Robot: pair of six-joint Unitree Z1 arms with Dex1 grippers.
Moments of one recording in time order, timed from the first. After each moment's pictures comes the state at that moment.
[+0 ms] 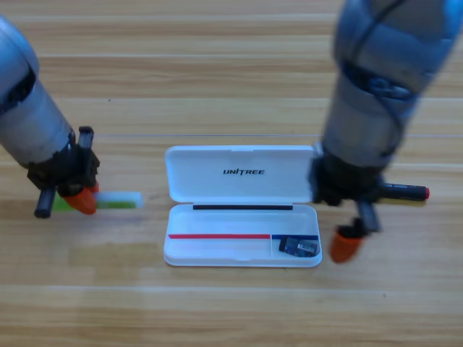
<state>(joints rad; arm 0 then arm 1) -0.55 1.81 -1.09 0.60 0.06 0.98 0.95 2.05 -1.67 1.08 -0.03 -0.70</state>
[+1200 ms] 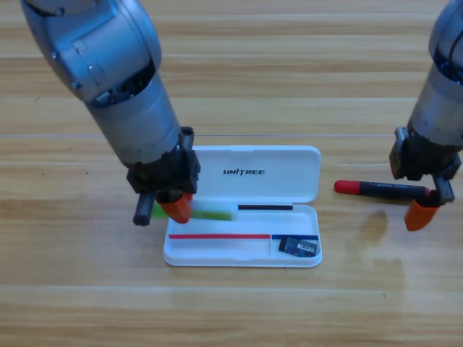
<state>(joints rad) -0.86 1.94 -1.42 0.81 0.06 0.78 0.63 2.03 -1.44 0.88 -0.05 -0.95</state>
